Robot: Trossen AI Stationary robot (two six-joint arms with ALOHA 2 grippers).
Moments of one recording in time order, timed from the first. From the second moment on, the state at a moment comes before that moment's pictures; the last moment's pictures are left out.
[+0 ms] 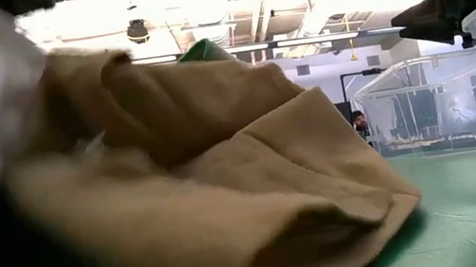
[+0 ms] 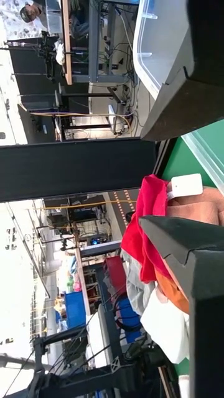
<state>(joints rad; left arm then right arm) -0.57 1.43 0.93 -0.57 -0.15 -0.41 0.15 0.01 0.01 0.19 0.86 -0.03</state>
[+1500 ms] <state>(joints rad) -0.59 1.60 0.97 -0.42 -0.19 -0.27 0.15 0.01 0.01 0.19 0.86 -0.03</state>
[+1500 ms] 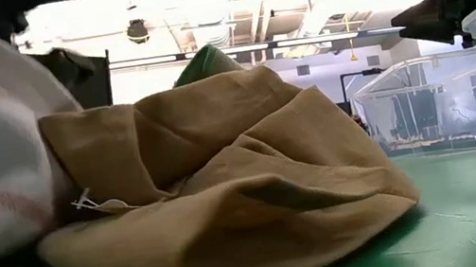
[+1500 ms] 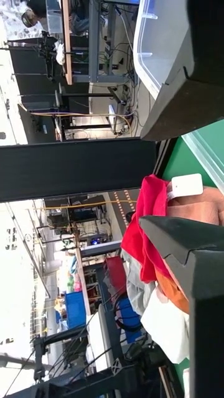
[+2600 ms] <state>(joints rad) -0.54 1.06 0.97 -0.25 -0.43 -0.05 0.15 0.01 0.01 0.19 0.86 -0.03</state>
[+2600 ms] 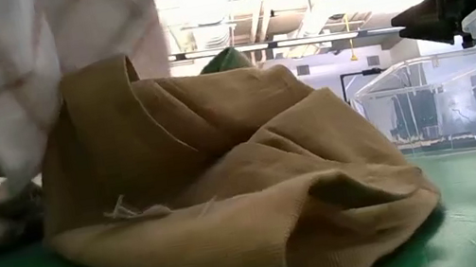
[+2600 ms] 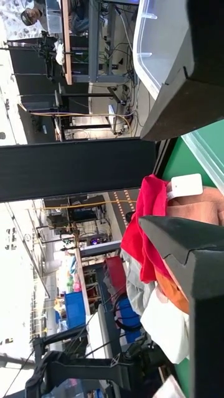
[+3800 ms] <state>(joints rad) -0.26 1.33 0.97 0.95 0.03 0.41 0.15 0.01 0.01 0.19 0.86 -0.03</state>
